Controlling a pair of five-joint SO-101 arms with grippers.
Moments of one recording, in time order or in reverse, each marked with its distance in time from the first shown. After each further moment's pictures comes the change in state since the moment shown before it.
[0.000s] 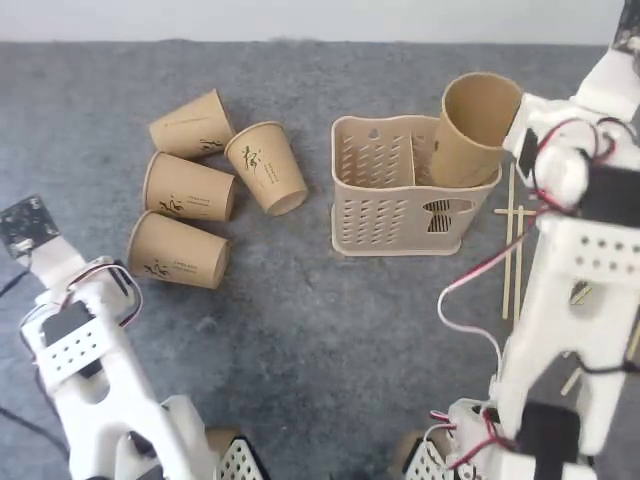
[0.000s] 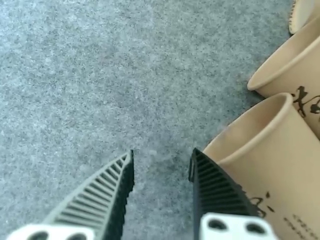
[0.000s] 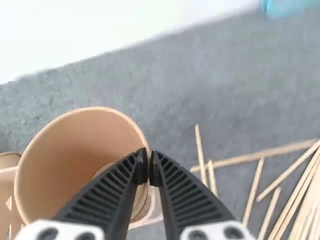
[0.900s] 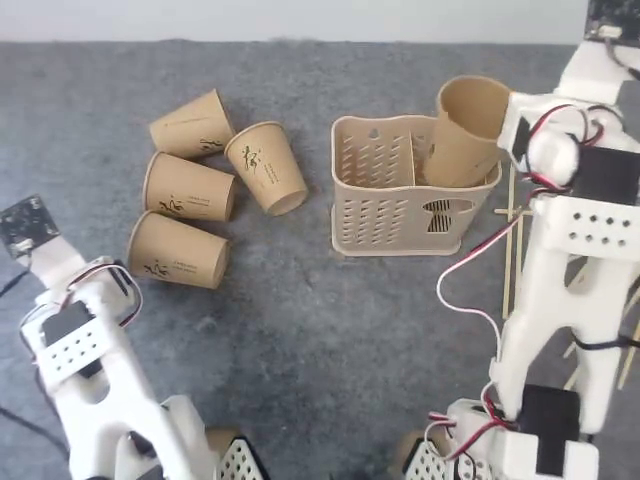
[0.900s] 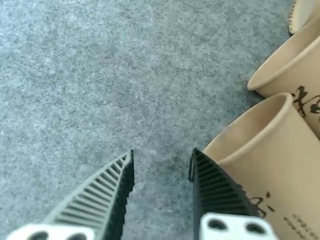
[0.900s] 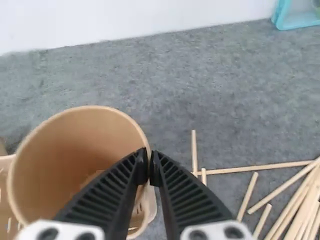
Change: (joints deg) left arm 0.0 0.0 0.0 0.0 0.0; right arm -2.1 6.3 0.0 -1.9 4.7
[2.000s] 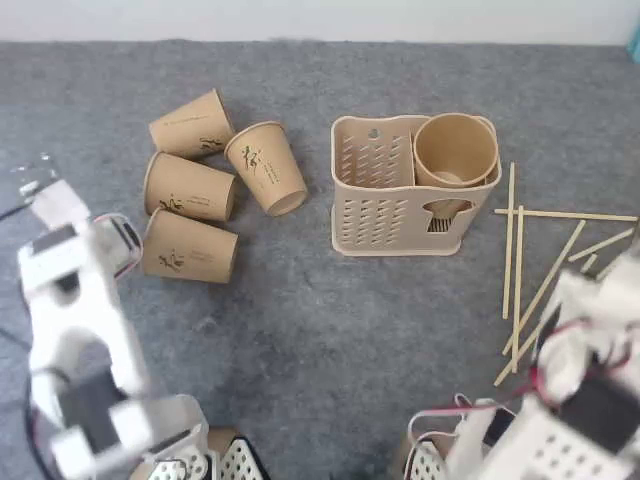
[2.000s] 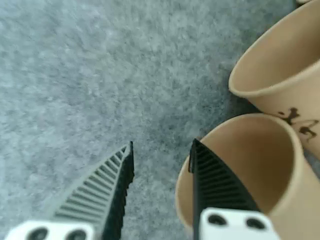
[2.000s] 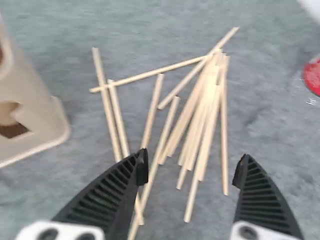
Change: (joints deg) left arm 6.3 34.6 -30.0 11.3 6.5; right arm 28.4 -60.7 55.1 5.7 12.4
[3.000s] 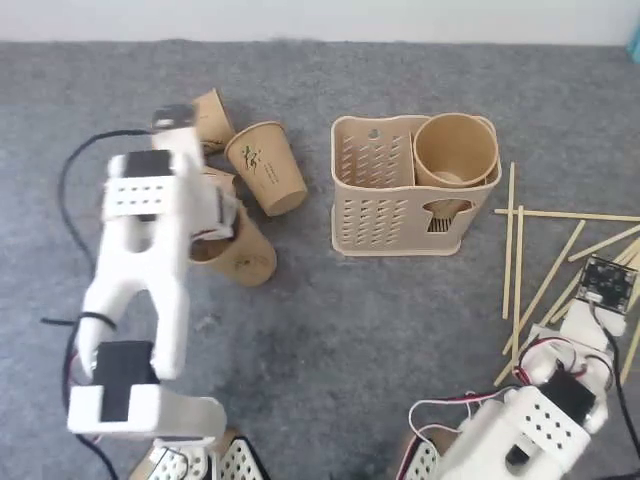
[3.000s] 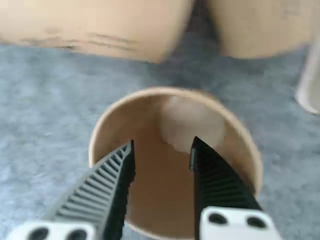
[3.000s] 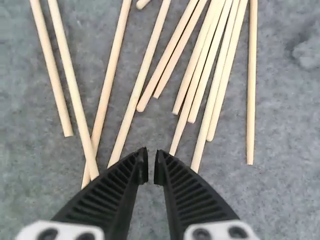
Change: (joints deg) left arm 28.0 5.3 -21.5 30.2 -0.3; right arm 6.8 -1.6 44.7 -28.7 8.7
